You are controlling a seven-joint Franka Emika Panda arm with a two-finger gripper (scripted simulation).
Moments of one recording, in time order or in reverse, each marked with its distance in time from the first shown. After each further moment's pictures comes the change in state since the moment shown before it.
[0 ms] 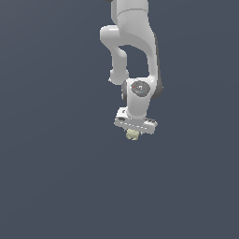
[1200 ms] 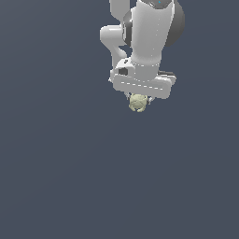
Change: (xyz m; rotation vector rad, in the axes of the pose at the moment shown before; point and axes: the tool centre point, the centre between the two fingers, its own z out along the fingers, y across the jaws) arm -0.007 0.000 -0.223 0.001 0.002 0.000
